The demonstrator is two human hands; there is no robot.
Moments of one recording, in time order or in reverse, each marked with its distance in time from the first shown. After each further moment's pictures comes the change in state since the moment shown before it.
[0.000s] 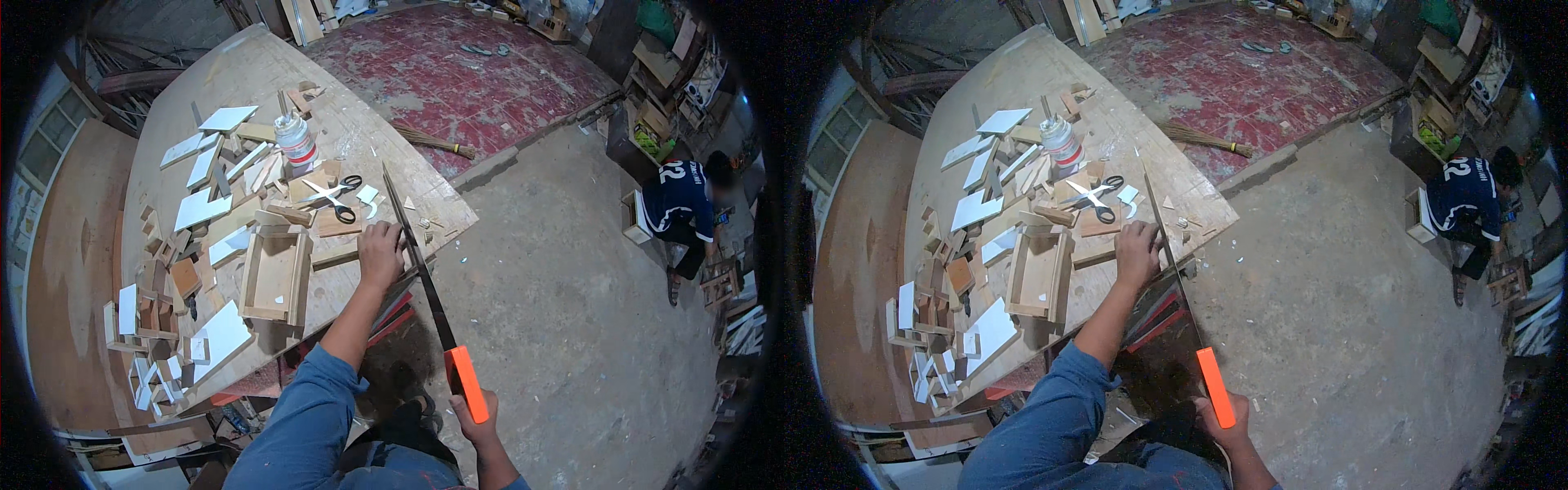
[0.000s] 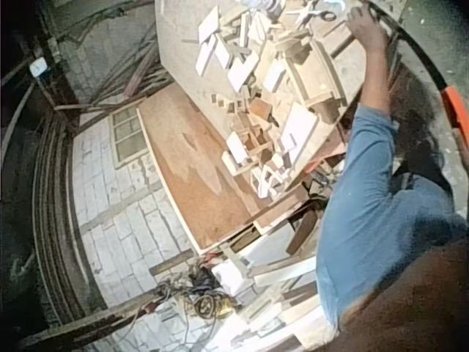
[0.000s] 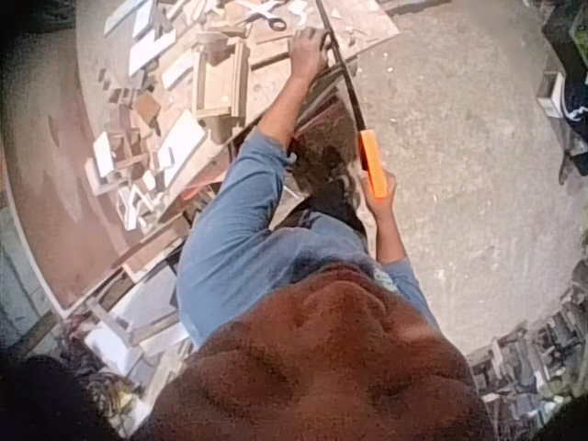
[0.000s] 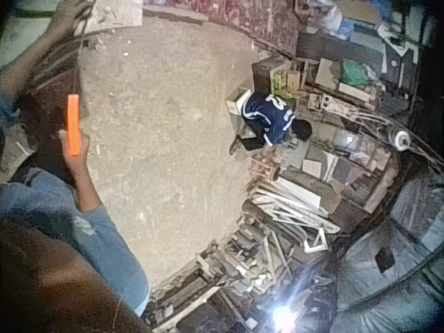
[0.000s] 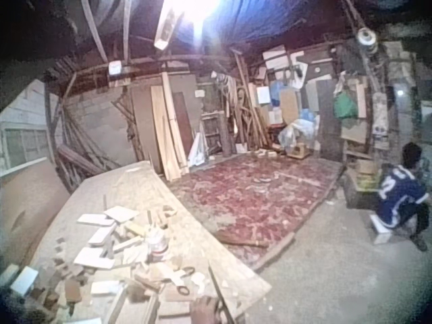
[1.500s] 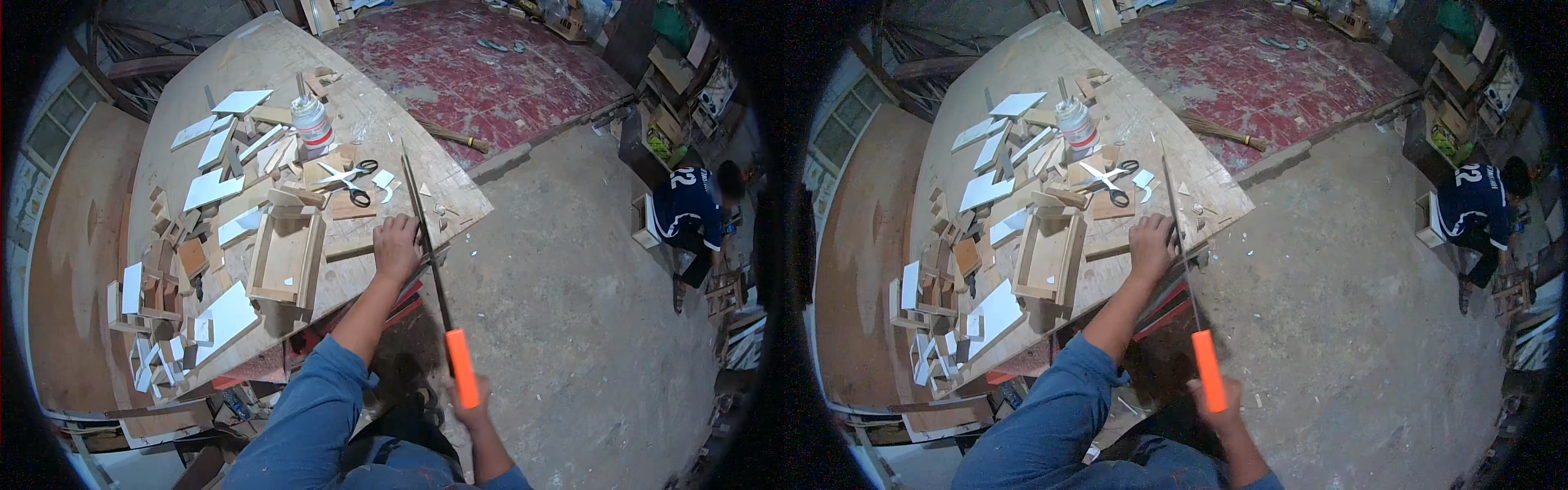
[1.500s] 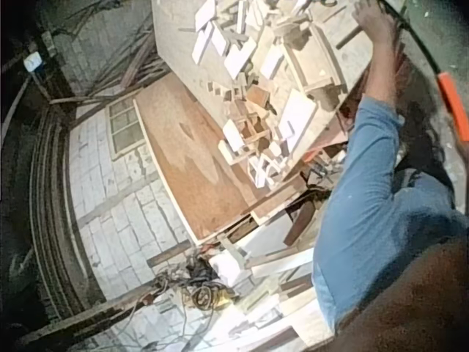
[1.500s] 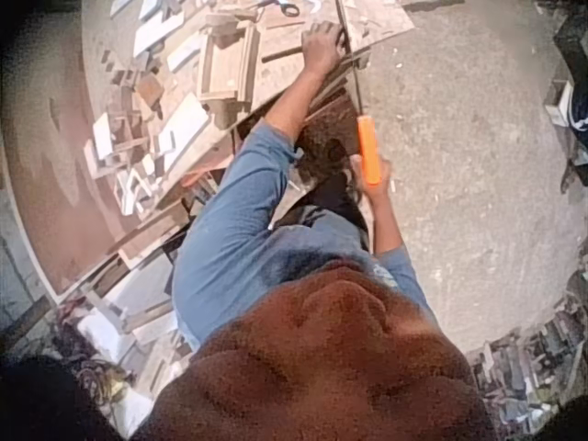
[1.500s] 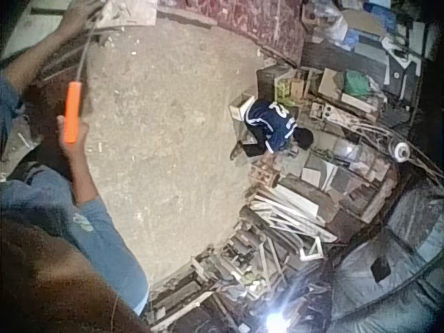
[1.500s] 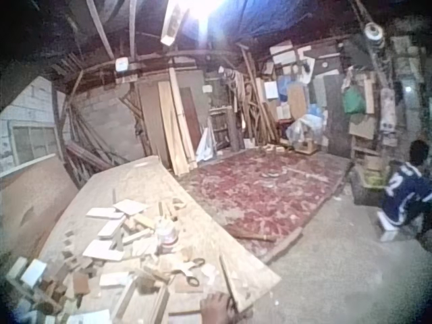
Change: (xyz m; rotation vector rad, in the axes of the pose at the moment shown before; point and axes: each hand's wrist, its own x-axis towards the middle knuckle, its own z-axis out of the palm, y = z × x) left_hand -0.014 0.009 -0.005 0.093 -0.018 -0.003; right_hand 0.005 0.026 0.025 -0.091 0.033 -0.083
